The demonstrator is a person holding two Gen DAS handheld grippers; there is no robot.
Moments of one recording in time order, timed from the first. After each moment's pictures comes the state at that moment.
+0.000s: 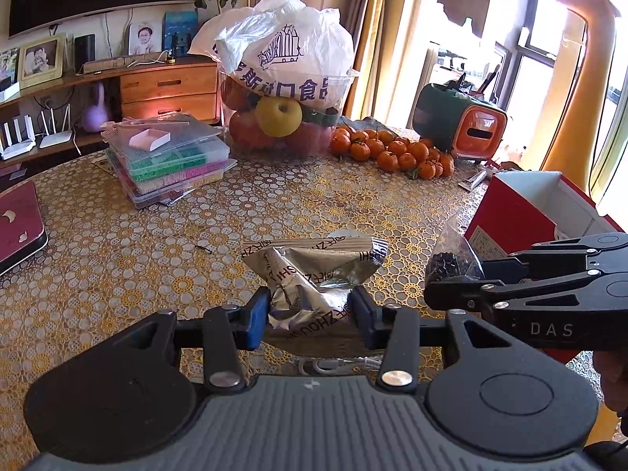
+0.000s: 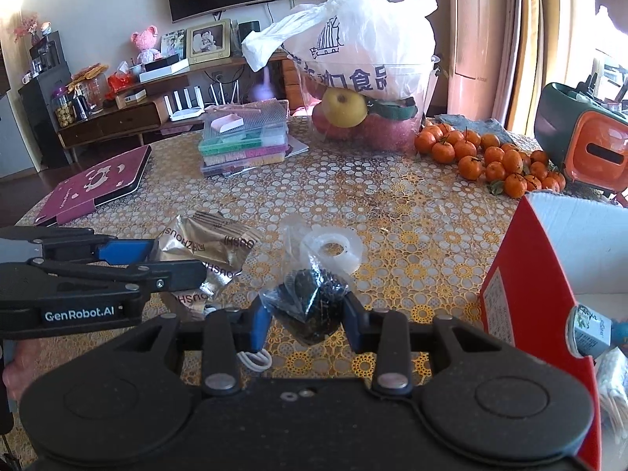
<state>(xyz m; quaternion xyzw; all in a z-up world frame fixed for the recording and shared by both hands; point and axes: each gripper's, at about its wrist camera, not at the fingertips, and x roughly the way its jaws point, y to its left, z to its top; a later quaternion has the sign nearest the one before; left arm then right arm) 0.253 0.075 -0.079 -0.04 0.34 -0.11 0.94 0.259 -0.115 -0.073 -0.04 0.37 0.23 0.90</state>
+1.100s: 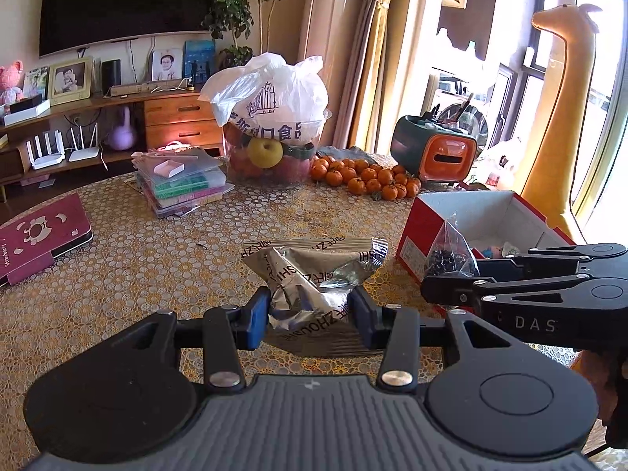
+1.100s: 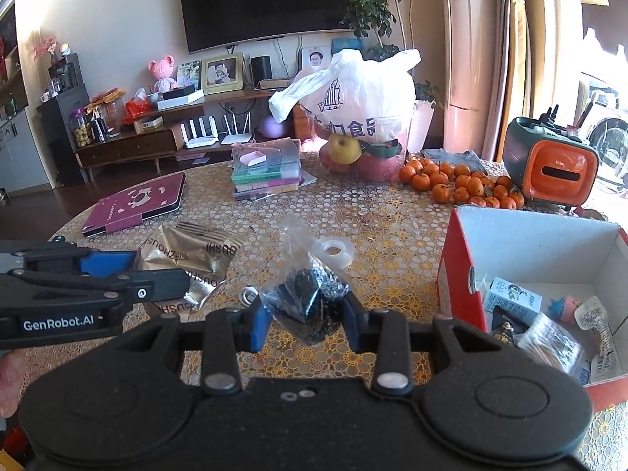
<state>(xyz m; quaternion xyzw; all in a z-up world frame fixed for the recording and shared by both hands) 0.138 0.023 -0.006 -0.04 0.30 -0.07 0.95 0.168 -0.163 -0.009 -0.03 0.33 0.24 0.91</state>
